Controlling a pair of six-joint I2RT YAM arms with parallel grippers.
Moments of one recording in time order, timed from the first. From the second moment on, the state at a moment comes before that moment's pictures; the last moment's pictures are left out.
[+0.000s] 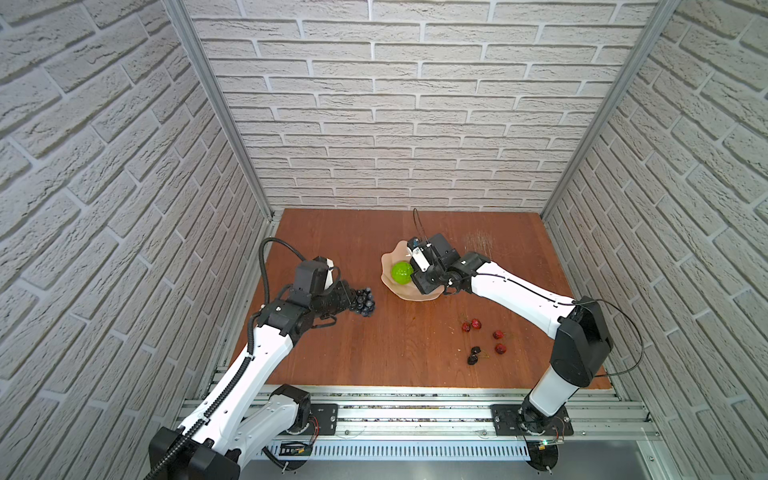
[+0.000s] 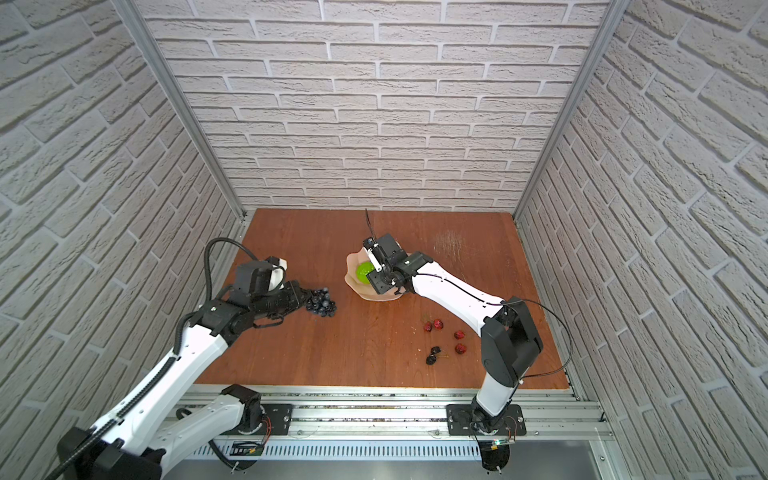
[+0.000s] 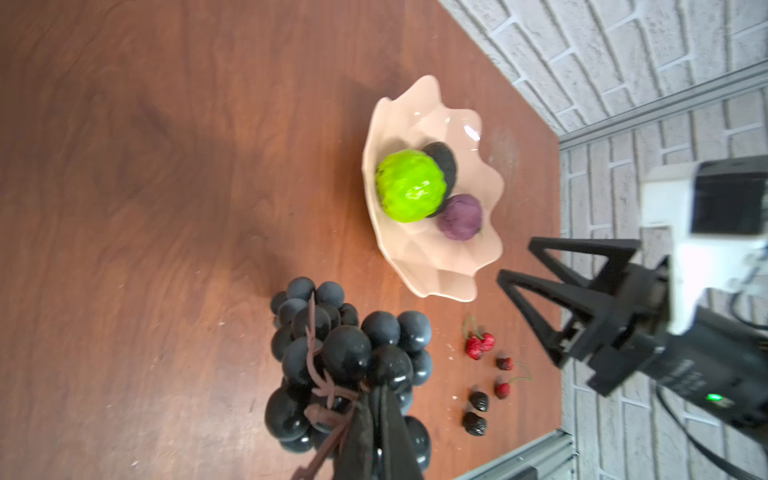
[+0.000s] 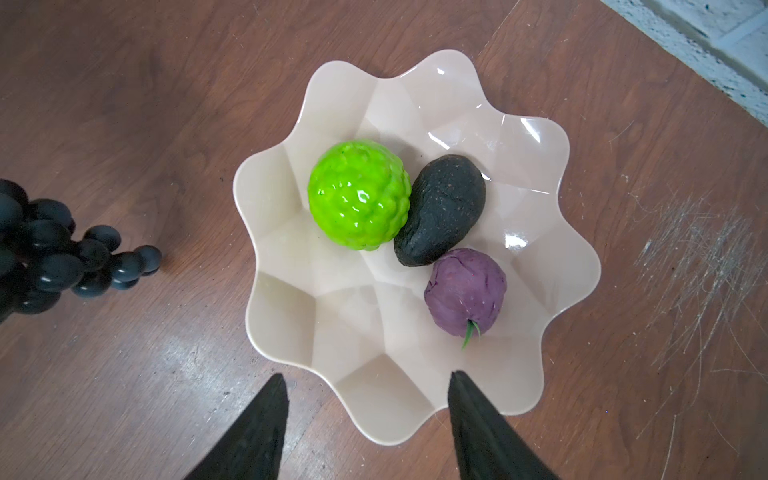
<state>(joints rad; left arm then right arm) -0.35 1.01 0.93 -0.67 0.28 -0.73 0.61 1.68 1.40 -0.68 0.10 0.07</state>
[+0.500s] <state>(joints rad) -0.41 1.35 1.41 -0.74 0.46 -0.61 0.35 1.50 1.27 -0.64 -0.07 0.17</state>
